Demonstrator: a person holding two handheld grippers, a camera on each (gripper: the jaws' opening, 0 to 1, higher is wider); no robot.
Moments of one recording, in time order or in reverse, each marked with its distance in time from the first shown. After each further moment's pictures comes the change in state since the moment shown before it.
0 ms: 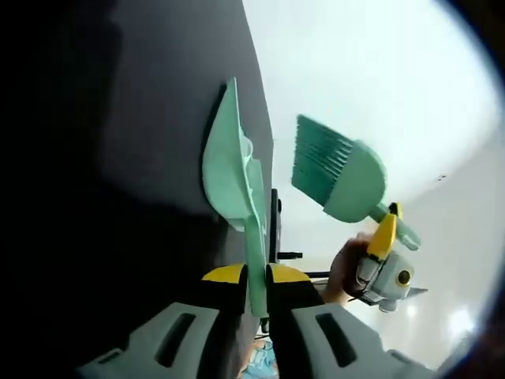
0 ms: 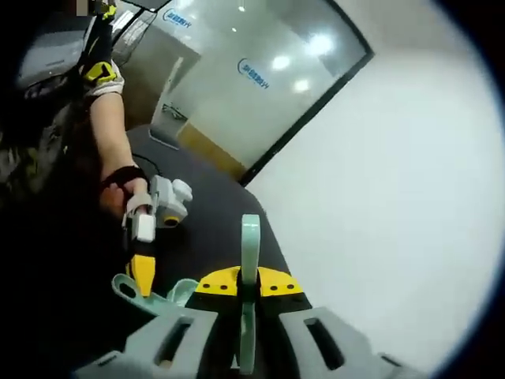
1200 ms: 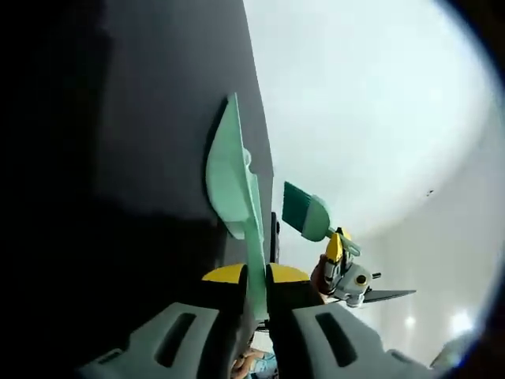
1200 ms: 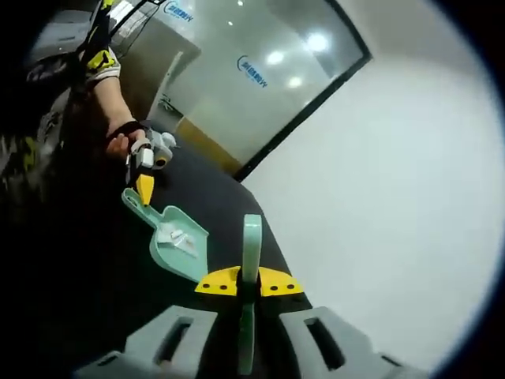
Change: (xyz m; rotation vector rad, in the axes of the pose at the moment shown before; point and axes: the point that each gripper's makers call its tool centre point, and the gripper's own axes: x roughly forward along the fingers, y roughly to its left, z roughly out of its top) left arm -0.160 0.024 -0.016 -0.018 -0.176 -0.008; right arm -0.024 0.034 0.028 -0.012 0.004 -0.058
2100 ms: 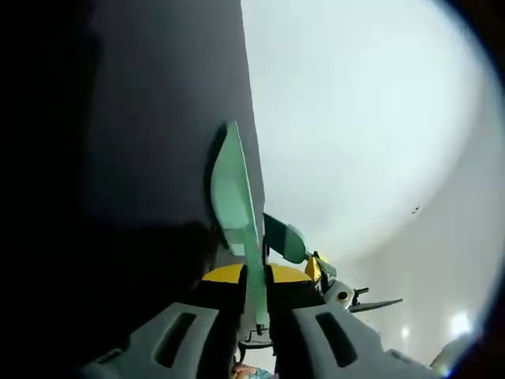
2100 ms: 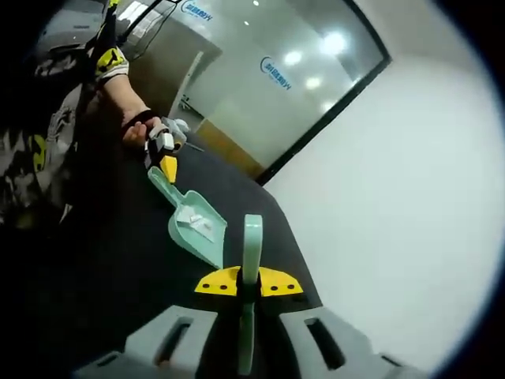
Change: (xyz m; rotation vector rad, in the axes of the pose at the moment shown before) left arm -0.066 0.003 0.000 -0.026 -0.155 -0.076; right arm 0.008 0.048 0.024 -0.023 0.007 0.091
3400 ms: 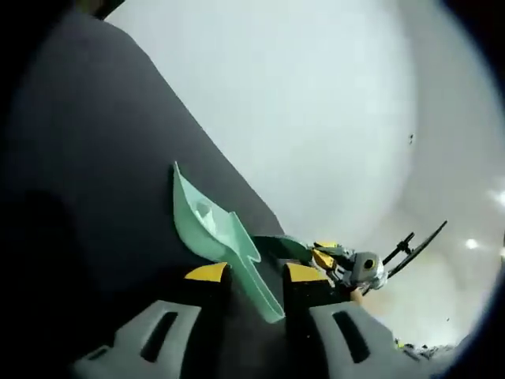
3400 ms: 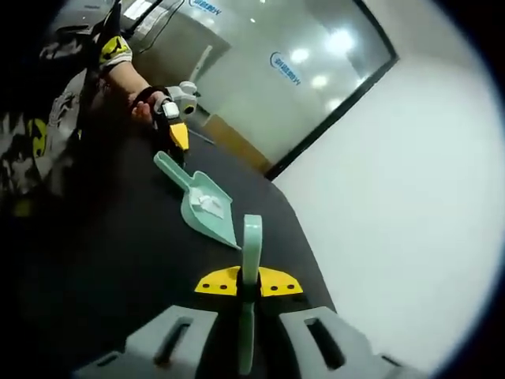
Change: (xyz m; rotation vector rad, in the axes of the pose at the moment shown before) left arm -0.023 -0.018 0.028 0.631 -0.172 0.069; right arm 0.020 0.027 -0.023 -0.023 0.007 0.025
